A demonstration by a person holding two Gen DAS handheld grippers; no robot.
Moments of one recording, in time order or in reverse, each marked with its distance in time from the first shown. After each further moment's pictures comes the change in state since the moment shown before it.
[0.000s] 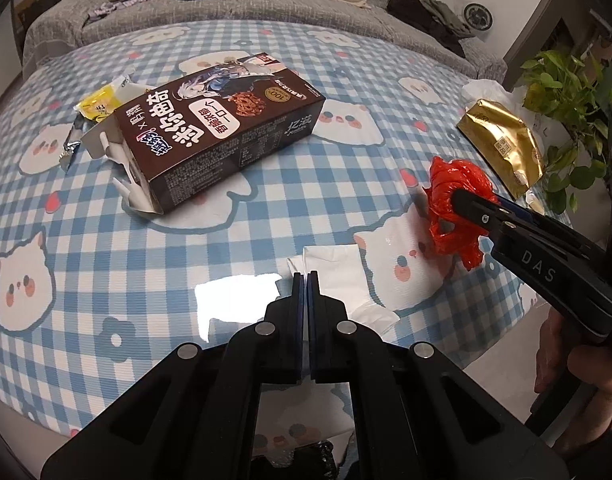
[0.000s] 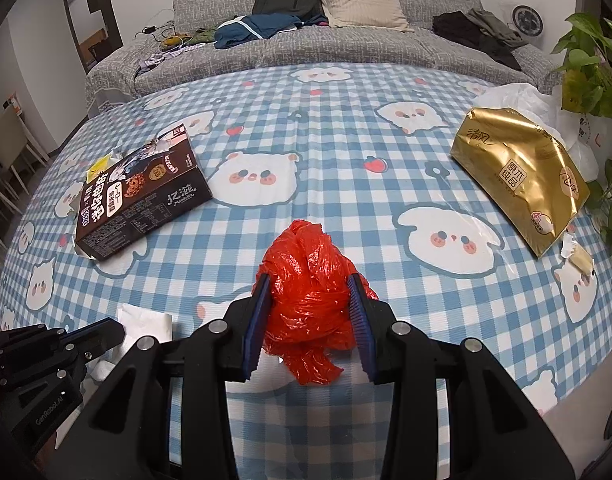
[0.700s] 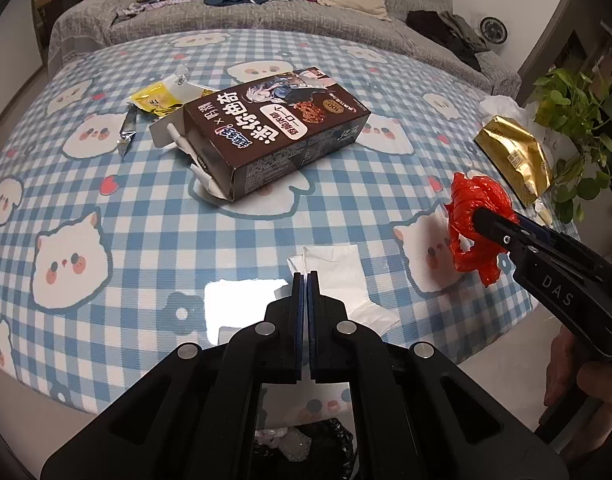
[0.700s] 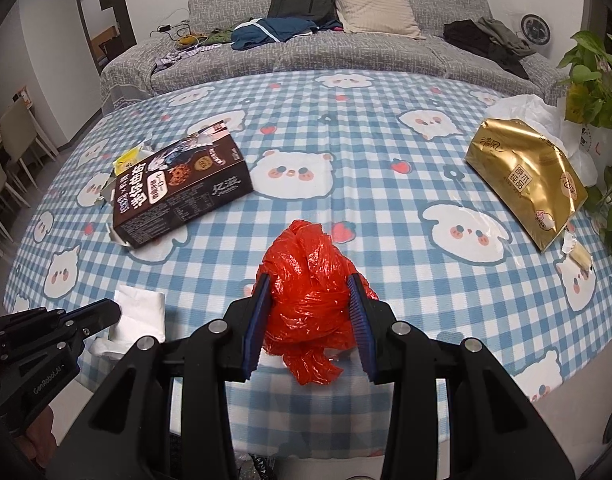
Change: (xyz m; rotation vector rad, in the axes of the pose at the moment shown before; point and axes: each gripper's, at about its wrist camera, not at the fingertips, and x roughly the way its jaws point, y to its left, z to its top) left arm -0.034 0.033 -0.016 -0.040 -0.035 0.048; right arm -0.026 0.036 -0.013 -0.029 -0.012 0.018
